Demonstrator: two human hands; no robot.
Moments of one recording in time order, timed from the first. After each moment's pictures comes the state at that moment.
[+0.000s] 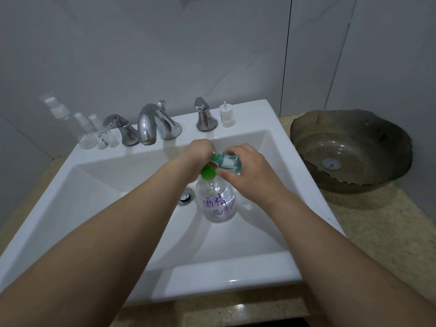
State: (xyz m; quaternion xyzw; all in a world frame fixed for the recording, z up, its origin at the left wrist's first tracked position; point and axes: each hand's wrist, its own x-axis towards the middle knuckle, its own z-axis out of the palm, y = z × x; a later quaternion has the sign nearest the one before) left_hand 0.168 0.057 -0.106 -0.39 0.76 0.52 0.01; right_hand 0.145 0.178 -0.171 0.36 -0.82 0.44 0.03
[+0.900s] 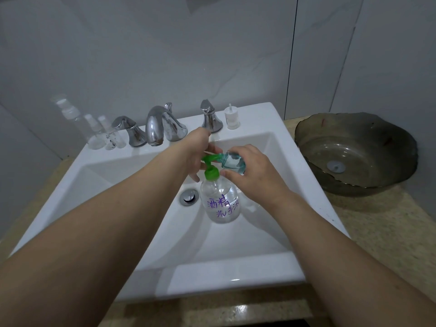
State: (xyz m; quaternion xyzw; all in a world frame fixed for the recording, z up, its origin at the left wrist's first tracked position) left_hand 0.165 0.040 -0.092 -0.41 0.70 0.57 0.11; right_hand 0.146 0.177 -0.171 0.36 -0.81 0.46 0.04
